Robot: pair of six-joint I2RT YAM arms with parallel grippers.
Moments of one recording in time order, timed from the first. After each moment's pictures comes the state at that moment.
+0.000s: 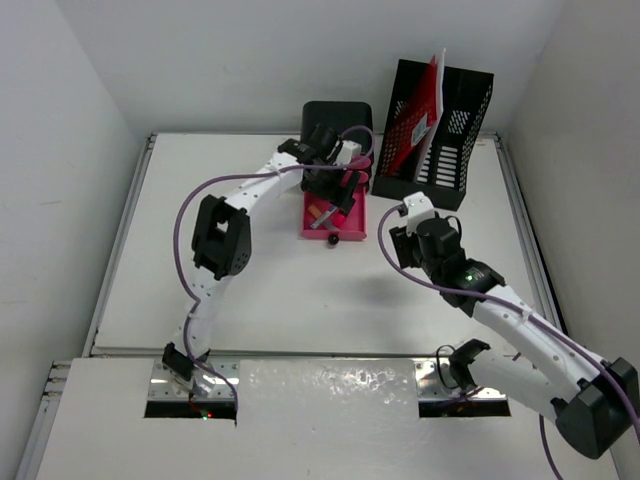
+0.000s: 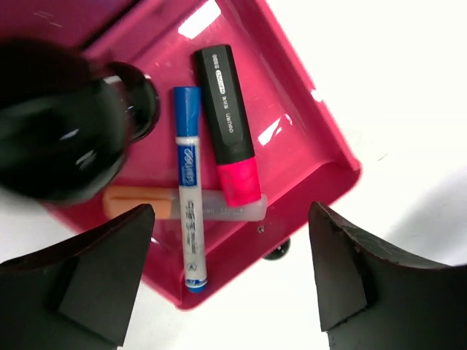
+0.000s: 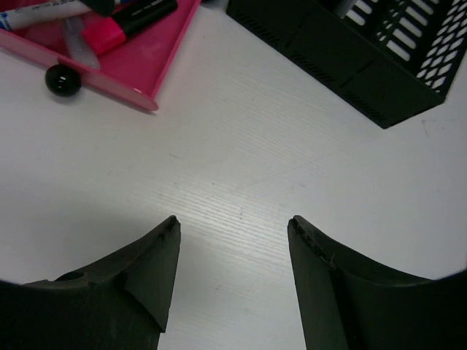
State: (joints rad) left arm -0.54 2.33 2.16 -0.87 0.23 0.01; right arm 0.56 0.91 0.63 -0.28 0.35 -0.06
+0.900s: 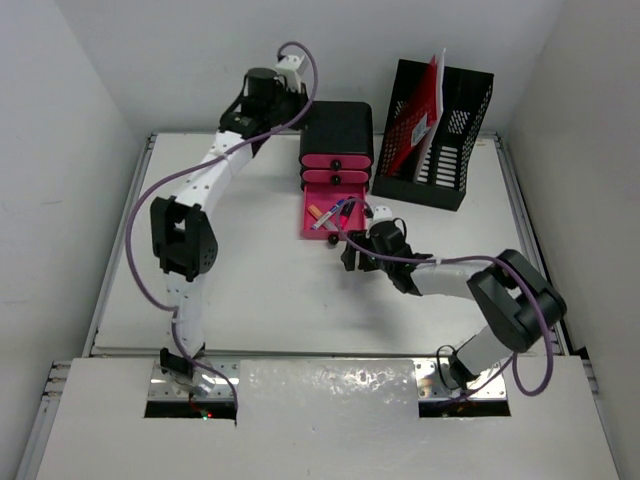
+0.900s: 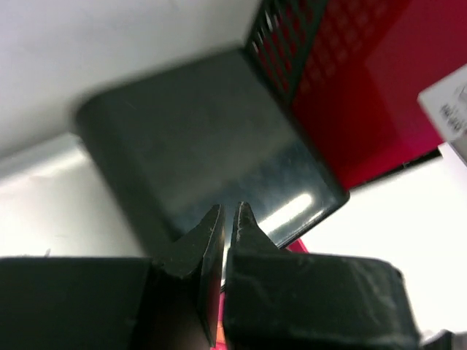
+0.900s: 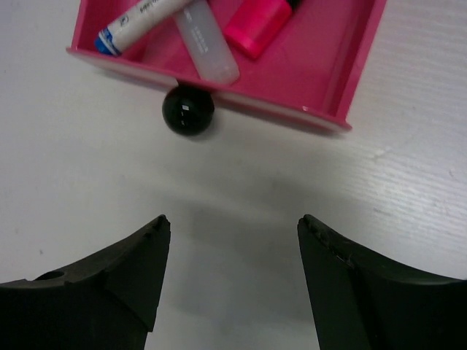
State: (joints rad) left arm -0.33 2.11 2.12 -0.31 0.31 -0.14; right arm 0.61 1.56 0.56 0.36 0.07 0.42
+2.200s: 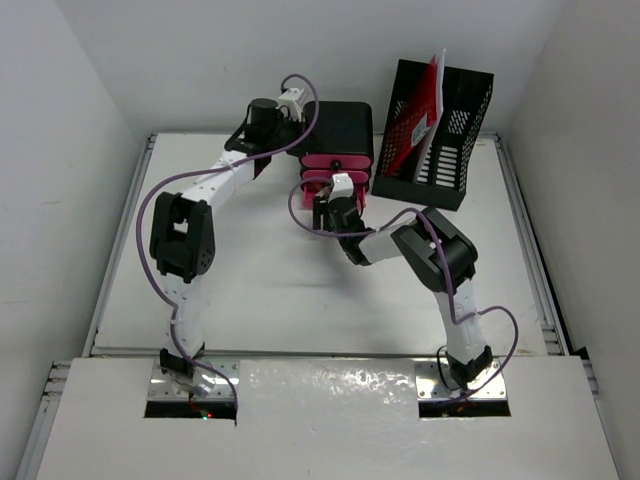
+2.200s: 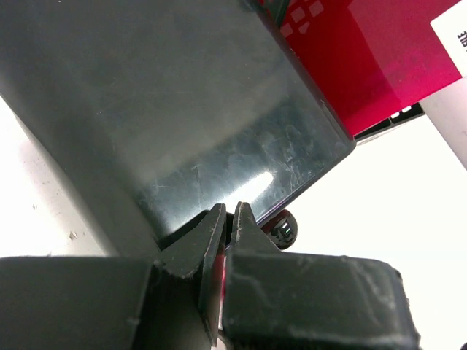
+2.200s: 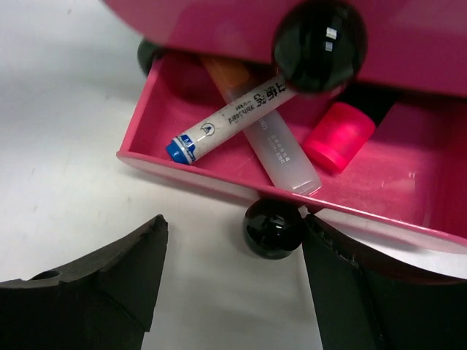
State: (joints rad) left arm -0.32 2.11 1.80 -0.09 0.46 -0.22; right arm 0.65 2.14 1.04 0.71 0.35 0.24
